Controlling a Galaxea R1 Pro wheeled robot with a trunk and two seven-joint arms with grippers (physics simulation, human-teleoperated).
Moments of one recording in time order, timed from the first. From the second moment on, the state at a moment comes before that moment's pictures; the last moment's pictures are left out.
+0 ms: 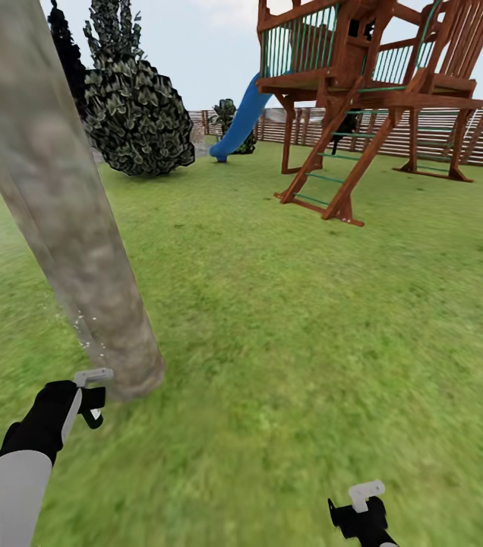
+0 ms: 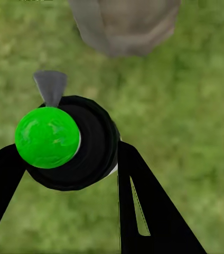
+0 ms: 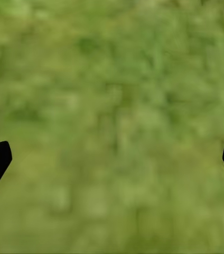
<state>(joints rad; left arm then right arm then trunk) -0.71 0.17 0.32 -0.76 -0.19 0.72 -0.06 -0.50 -0.06 0.12 -0.03 0.09 -0.39 -0.08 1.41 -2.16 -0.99</state>
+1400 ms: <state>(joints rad) -0.99 0.28 0.20 -0.76 -0.19 0.98 -0.14 -0.50 -0.07 0.12 -0.03 0.09 -0.39 -0.08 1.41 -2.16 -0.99</state>
